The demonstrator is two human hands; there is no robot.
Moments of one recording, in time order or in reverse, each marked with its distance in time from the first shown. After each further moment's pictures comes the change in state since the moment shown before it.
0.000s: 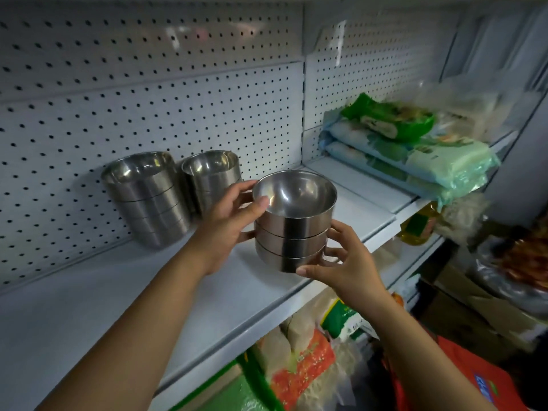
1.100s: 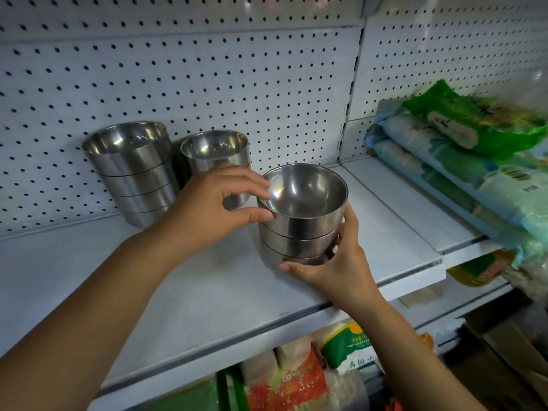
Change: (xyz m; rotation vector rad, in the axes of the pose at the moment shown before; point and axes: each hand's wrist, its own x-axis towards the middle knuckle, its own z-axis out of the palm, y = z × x) left_hand 0.053 -0.007 0.005 0.818 0.143 0.394; right_hand 0.102 0.043 -0.009 -0.076 -0.282 -0.080
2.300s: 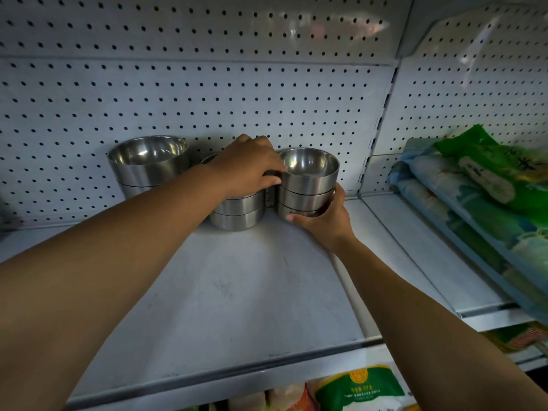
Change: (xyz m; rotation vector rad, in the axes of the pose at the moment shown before) left_hand 0.123 -0.067 -0.009 0.709 -0.193 0.062; right_hand 0.173 0.019 0.008 -0.020 -0.035 0.017
